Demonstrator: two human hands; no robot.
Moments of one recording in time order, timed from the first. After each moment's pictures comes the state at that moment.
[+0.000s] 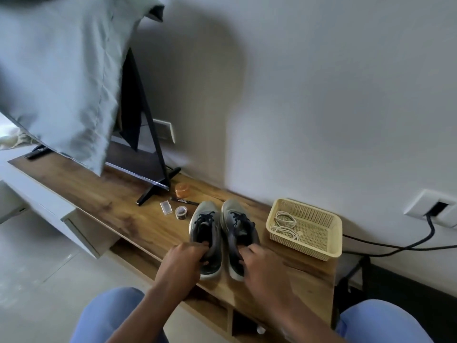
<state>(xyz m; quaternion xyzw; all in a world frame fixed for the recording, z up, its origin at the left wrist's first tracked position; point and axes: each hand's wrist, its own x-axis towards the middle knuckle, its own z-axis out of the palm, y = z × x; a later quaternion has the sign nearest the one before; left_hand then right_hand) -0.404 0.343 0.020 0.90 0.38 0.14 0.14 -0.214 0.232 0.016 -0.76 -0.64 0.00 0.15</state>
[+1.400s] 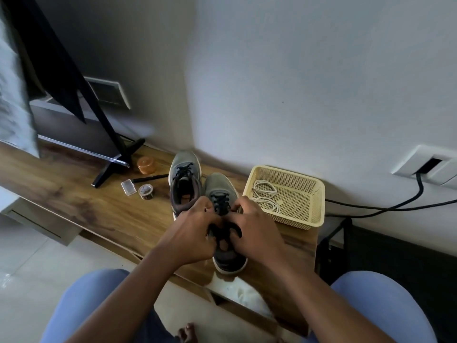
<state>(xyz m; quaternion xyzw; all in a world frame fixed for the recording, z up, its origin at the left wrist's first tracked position) -0.309 0.368 0.007 0.94 0.26 0.09 0.20 -0.138 0.264 -0.020 -0.73 -0.65 0.05 0.20</state>
